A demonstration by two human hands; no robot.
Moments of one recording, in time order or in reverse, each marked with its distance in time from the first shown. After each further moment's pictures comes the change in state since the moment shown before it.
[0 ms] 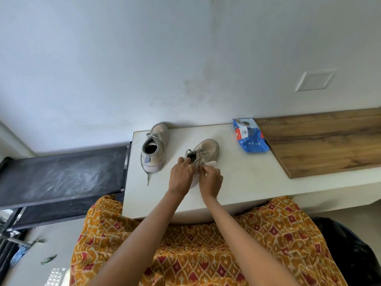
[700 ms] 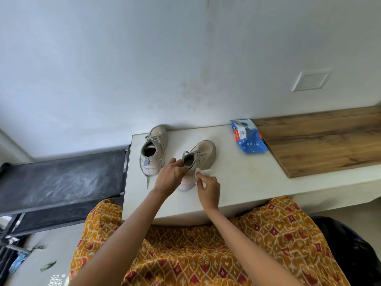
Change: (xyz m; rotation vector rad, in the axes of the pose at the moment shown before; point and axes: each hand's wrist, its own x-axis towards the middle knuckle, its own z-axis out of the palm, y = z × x) left_hand 0.003 -0.047 0.015 -0.196 0.112 0.204; right_hand -0.021 0.019 -0.001 0.076 -0.066 -0.137
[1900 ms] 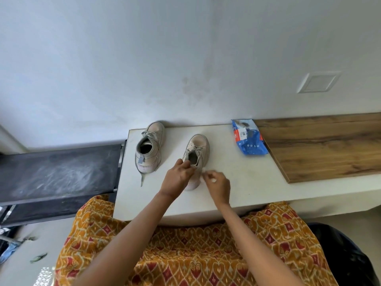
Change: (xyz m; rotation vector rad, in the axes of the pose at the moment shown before) left_hand 0.007 0.027 0.024 -0.019 0.085 -0.006; right_hand 0.031 0.020 -0.036 0.094 -0.080 0.113
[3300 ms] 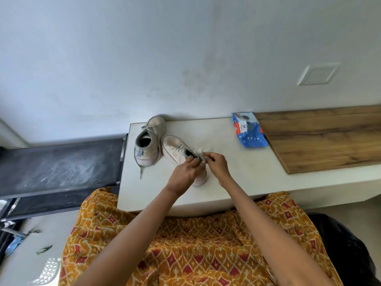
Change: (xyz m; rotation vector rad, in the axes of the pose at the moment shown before) left_hand -0.007 0.019 -0.003 0.053 0.097 0.231; right_hand 0.039 -0.018 -0.003 0.181 -0.284 0.169
